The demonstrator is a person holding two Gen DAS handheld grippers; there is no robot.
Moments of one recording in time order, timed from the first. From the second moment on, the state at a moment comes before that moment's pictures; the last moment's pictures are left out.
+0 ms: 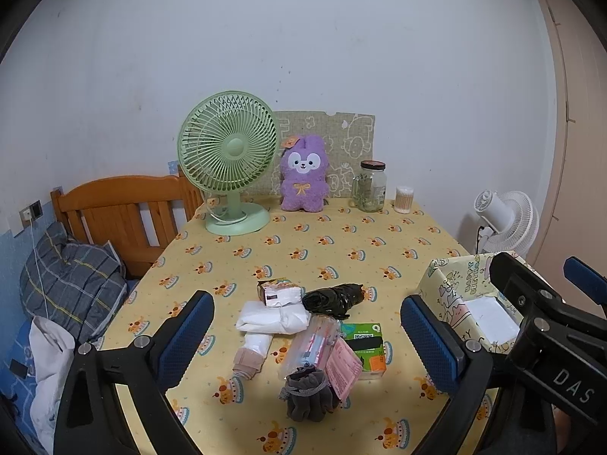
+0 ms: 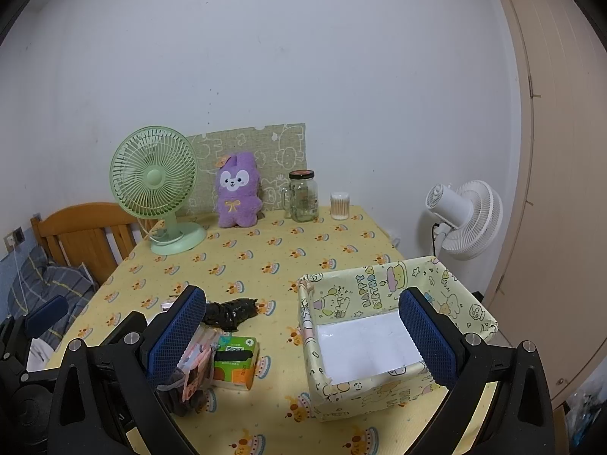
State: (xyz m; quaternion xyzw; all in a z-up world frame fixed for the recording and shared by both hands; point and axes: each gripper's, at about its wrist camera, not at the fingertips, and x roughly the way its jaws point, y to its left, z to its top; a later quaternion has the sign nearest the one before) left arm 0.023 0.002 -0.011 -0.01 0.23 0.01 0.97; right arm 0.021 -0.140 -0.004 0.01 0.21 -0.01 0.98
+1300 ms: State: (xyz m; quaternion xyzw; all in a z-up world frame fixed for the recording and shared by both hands) left arm 0.016 -0.003 -0.006 0.00 0.23 0.01 0.97; right arm 0.017 -0.142 -0.001 0.01 0.21 -0.02 0.98
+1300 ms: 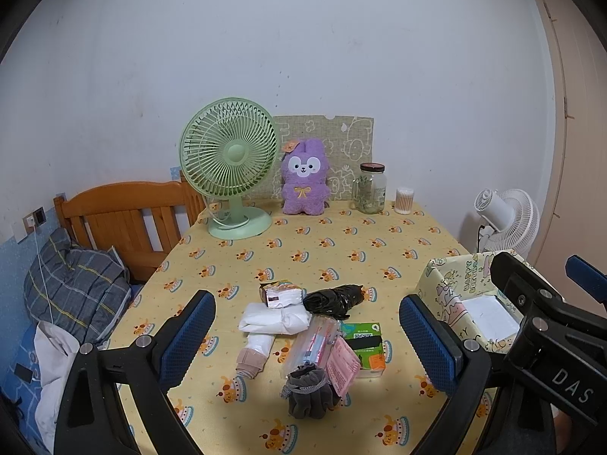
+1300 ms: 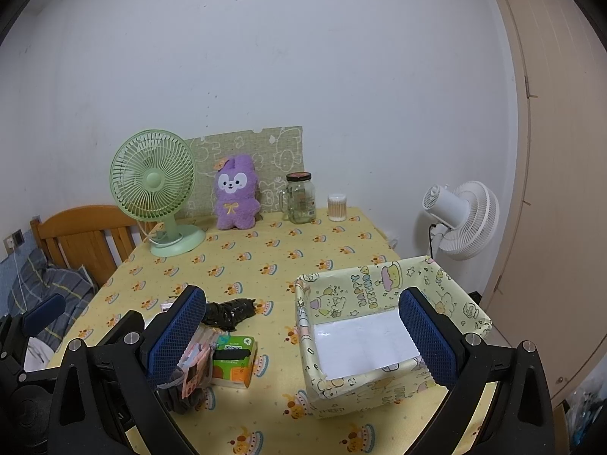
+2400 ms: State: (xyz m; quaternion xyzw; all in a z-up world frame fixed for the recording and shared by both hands) left arm 0.014 -0.009 -0.021 0.01 0.23 0.00 0.97; right arm 0.020 -0.136 -0.018 0.04 0.23 0.00 0.97
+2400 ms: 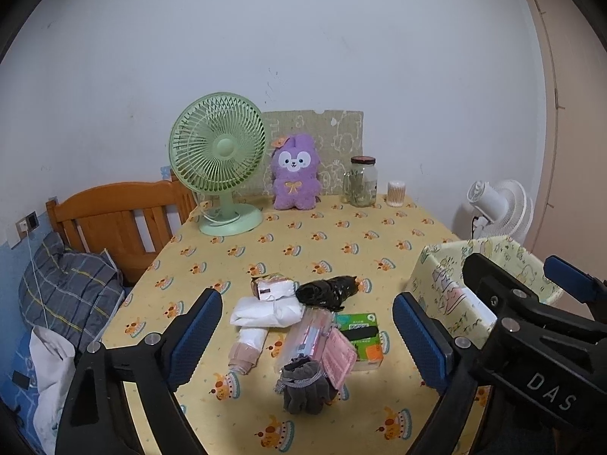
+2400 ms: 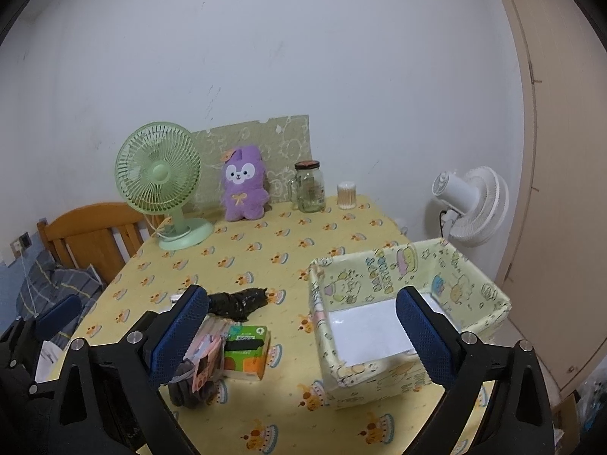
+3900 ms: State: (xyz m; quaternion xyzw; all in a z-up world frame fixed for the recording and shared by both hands) left arm 0.061 0.024 -0.121 -0.02 0.37 -0.06 0.93; right arm 0.081 -0.063 -0.122 0.01 0.36 0.08 0.93
